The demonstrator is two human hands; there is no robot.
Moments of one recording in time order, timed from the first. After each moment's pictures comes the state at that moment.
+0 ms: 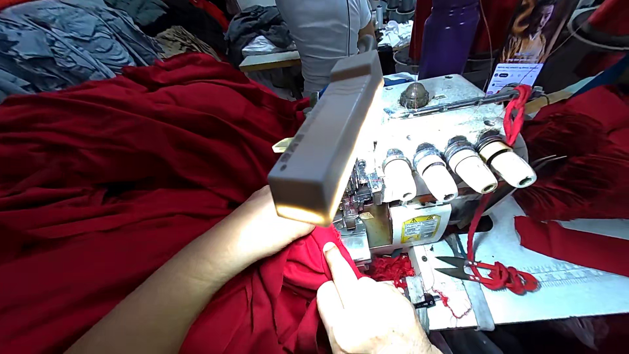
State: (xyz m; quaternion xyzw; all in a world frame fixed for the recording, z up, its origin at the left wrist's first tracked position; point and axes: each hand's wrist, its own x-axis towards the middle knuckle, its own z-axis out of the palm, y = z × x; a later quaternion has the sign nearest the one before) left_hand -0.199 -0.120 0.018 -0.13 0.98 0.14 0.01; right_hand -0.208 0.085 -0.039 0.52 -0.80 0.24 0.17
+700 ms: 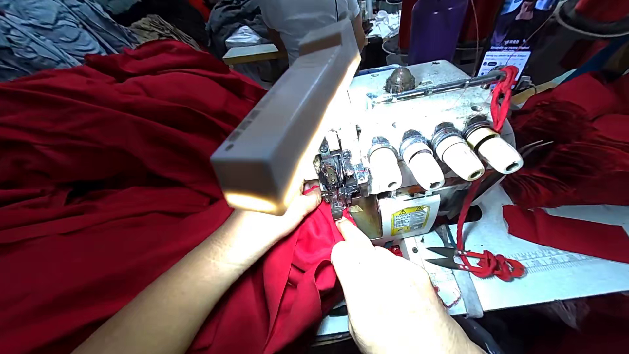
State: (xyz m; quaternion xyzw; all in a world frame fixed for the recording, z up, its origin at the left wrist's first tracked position) left_hand -0.225 -0.087 0.018 -0.19 0.97 0.12 -0.03; right_hand -0.228 0.096 -0.024 0.47 -0.84 0.25 0.10
